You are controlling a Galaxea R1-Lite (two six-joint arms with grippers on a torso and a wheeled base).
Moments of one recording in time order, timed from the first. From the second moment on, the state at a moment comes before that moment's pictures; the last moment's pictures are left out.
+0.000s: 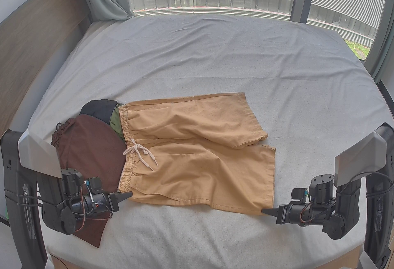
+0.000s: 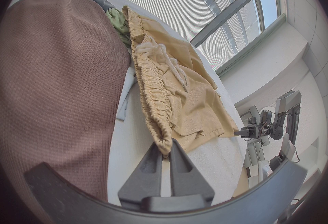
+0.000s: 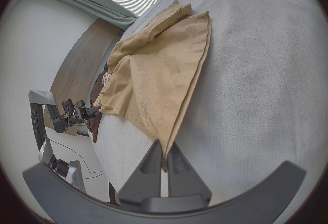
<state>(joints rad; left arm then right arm) 0.00 2.43 -0.32 -1.55 -0.68 -0.23 0.30 2.40 -0.22 -1.54 0.45 0.43</state>
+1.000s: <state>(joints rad) 0.12 2.36 -0.07 -1.55 -0.77 0.02 0.26 2.36 -0.12 -1.54 0.48 0.31</state>
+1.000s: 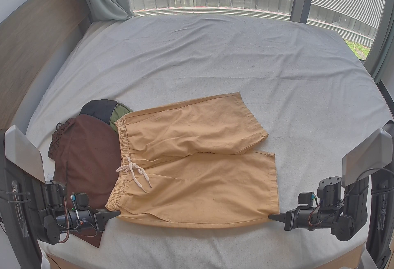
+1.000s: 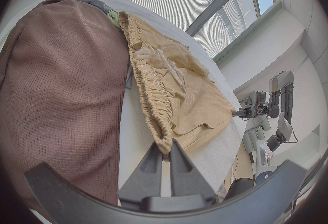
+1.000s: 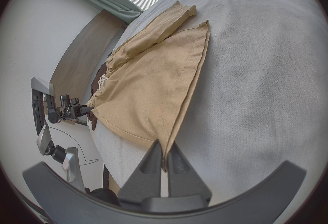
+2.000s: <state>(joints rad) 0.12 2.38 -0.08 -1.55 -0.79 0.01 0.23 2.37 -0.10 -1.54 0.50 0.26</state>
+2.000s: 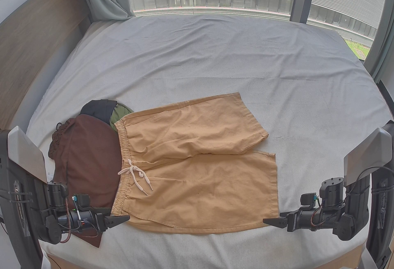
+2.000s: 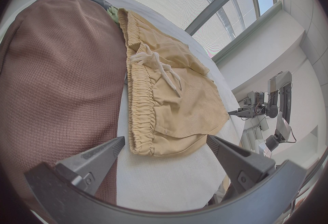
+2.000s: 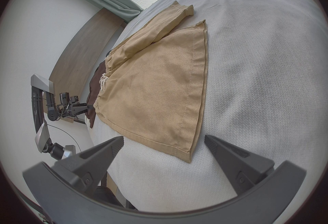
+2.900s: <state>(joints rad) 0.12 2.43 -0.12 -1.55 -0.79 0.01 0.25 2.37 -0.10 -1.54 0.55 0.26</state>
